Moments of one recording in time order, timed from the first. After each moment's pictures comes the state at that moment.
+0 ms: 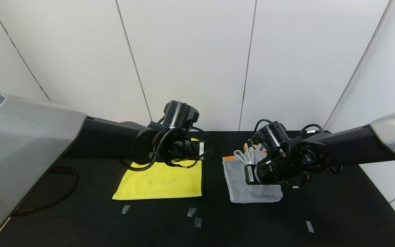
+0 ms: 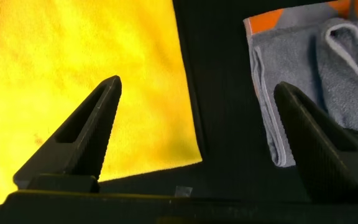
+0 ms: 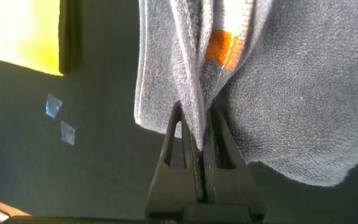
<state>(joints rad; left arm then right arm) -0.55 2.11 -1.48 0.03 0.21 -0.32 0.49 2.16 -1.40 0.19 0.08 0.39</state>
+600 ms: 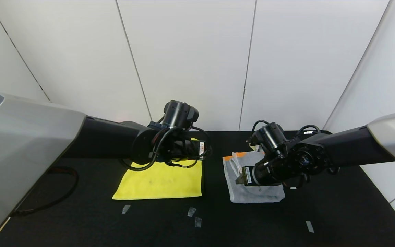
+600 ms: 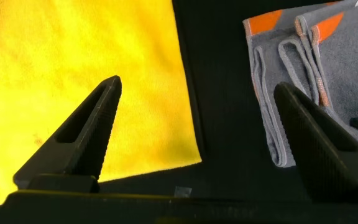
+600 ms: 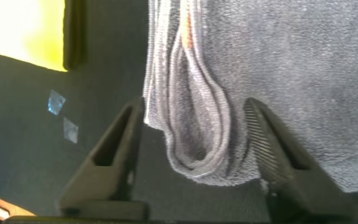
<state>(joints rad) -0.55 2.11 -1.48 0.03 0.21 -0.32 0.51 2.16 -1.41 0.19 0.08 0.40</state>
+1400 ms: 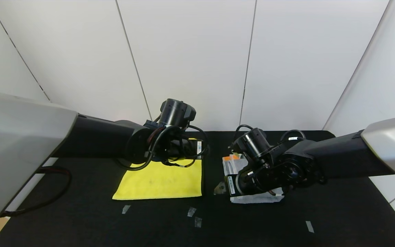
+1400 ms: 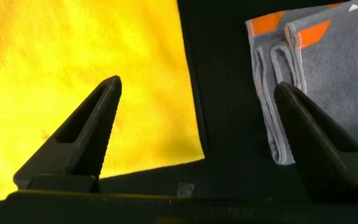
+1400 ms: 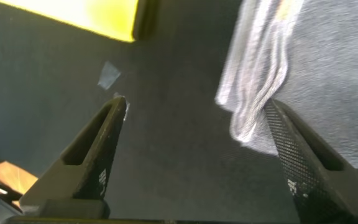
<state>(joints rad) -0.54 2.08 -1.46 0.03 0.21 -0.32 0.64 2.15 -1.40 0.17 0.08 0.43</state>
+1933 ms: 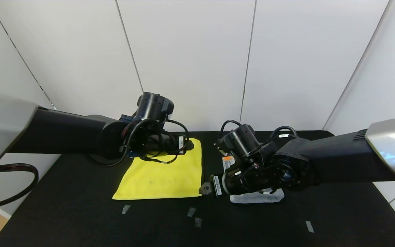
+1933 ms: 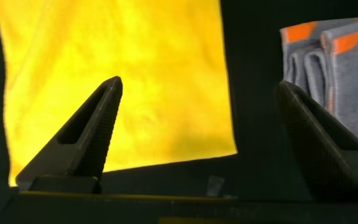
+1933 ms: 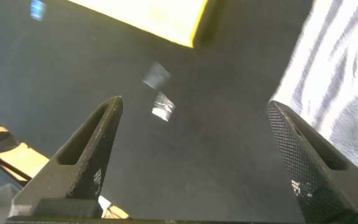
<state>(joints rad) -0.45 1.99 -1.38 0.03 0.19 -0.31 0.72 2.15 -1.48 0.18 0.08 0.43</state>
